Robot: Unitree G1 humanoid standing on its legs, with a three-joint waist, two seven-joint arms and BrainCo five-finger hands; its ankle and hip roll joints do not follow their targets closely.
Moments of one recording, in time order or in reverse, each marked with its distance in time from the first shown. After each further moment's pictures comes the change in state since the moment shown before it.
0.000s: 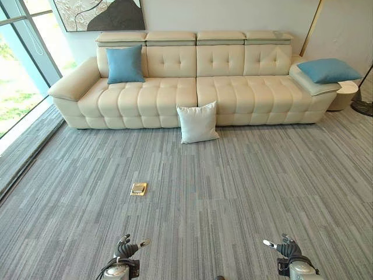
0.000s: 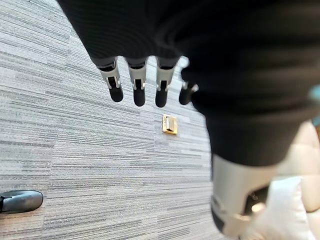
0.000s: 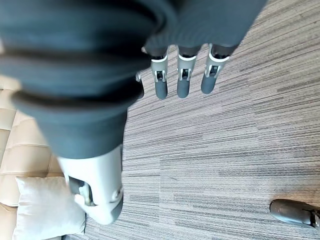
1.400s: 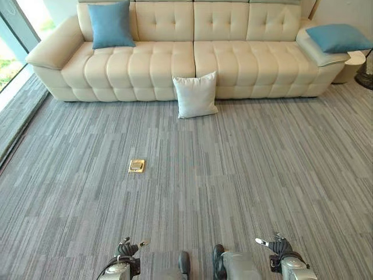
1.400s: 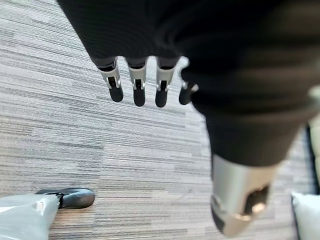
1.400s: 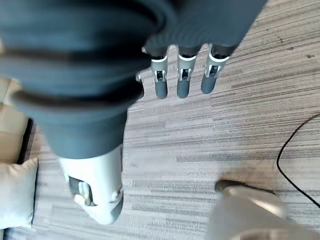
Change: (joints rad) left arm -0.071 -0.011 -0.001 0.108 -0.071 0.018 0.000; right arm -0.056 0.045 0.040 0.046 -0.002 0.022 0.003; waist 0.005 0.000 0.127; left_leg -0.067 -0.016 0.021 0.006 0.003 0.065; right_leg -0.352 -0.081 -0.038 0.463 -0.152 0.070
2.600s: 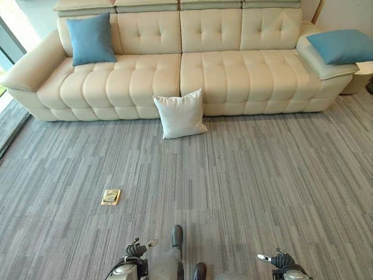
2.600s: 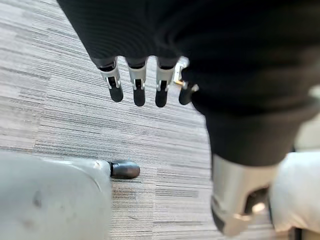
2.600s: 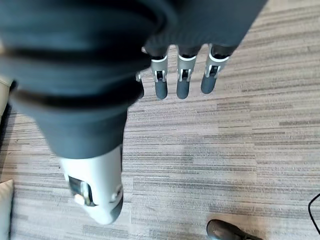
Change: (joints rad) left arm 0.018 -0.037 -0.035 0.017 -0.038 0.003 -0.020; right arm 0.010 -0.014 0.037 0.121 -0.020 0.017 0.009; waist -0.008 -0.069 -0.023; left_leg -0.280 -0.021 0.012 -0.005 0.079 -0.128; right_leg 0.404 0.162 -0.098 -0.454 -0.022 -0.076
